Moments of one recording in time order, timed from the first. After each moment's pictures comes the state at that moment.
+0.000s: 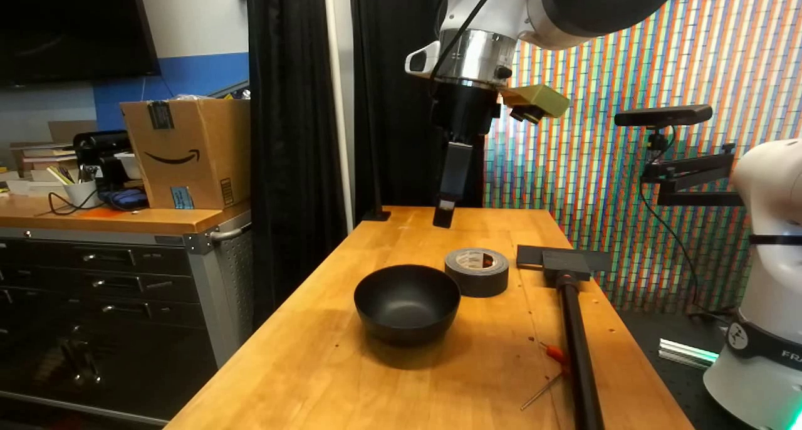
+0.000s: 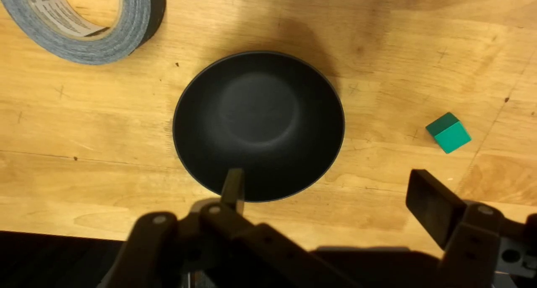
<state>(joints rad) 0.10 -0.35 0.10 -2.39 0.02 2.26 -0.01</state>
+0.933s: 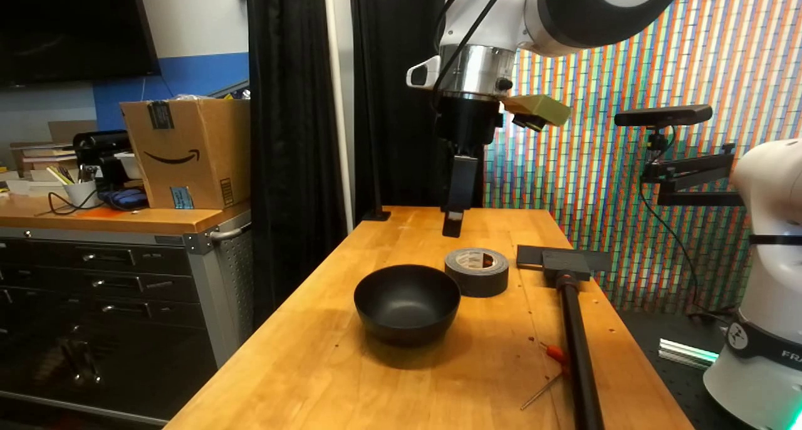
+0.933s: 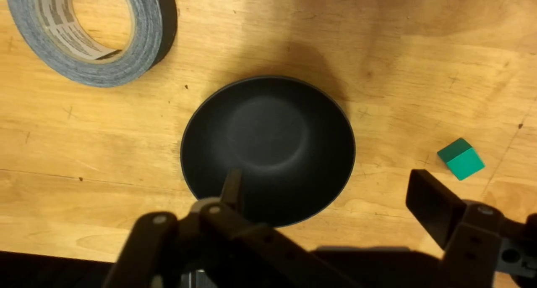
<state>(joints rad) 0.09 -0.33 0.10 -2.40 -0.01 2.22 -0.01</state>
